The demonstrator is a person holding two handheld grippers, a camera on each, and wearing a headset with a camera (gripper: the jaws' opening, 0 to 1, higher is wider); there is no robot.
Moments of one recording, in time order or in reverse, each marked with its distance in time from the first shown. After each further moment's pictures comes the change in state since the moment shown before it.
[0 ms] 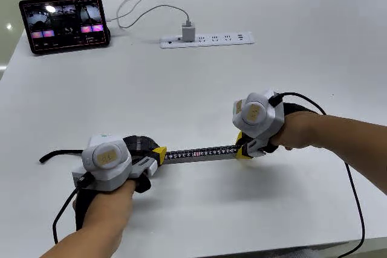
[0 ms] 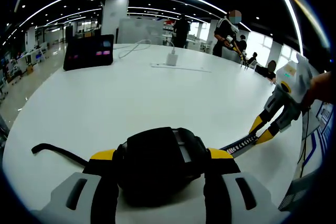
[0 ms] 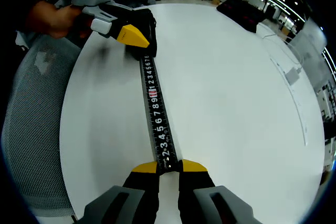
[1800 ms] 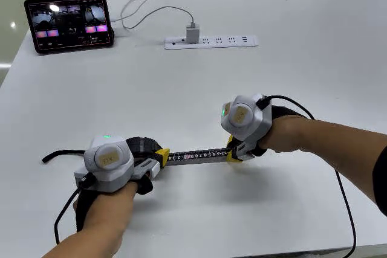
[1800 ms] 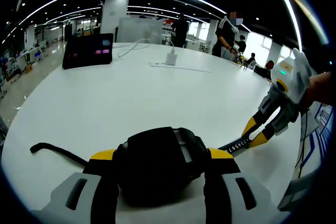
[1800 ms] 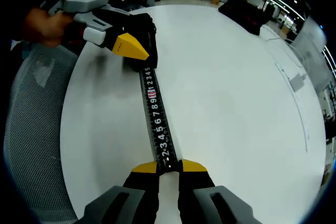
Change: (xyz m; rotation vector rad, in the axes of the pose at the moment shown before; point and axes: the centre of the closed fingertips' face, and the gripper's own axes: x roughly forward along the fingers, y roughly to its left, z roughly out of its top) left arm 0.001 0.000 -0.001 -0.009 0.006 -0.013; right arm 0.011 0.004 0.026 0.011 -0.006 0.011
